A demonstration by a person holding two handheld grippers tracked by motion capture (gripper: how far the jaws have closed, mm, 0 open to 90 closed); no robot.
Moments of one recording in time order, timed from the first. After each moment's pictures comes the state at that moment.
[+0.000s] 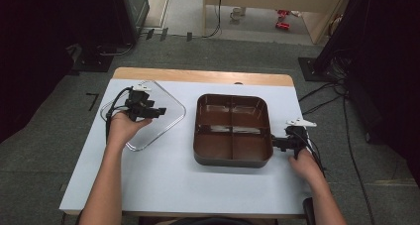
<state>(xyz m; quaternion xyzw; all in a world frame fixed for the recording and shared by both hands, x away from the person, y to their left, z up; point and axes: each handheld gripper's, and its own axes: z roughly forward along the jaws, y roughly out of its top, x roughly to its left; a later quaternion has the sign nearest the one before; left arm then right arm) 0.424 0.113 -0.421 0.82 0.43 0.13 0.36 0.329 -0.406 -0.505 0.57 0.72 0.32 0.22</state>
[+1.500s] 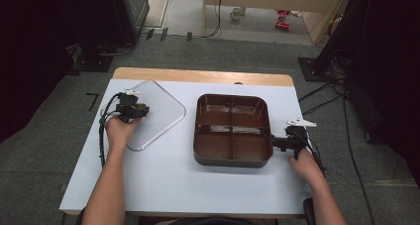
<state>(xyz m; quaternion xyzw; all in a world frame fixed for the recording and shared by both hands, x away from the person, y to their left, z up) 0.445 0.149 -0.475 0.78 0.52 0.19 0.31 0.328 -0.406 -0.505 0.57 0.72 0.32 0.23</state>
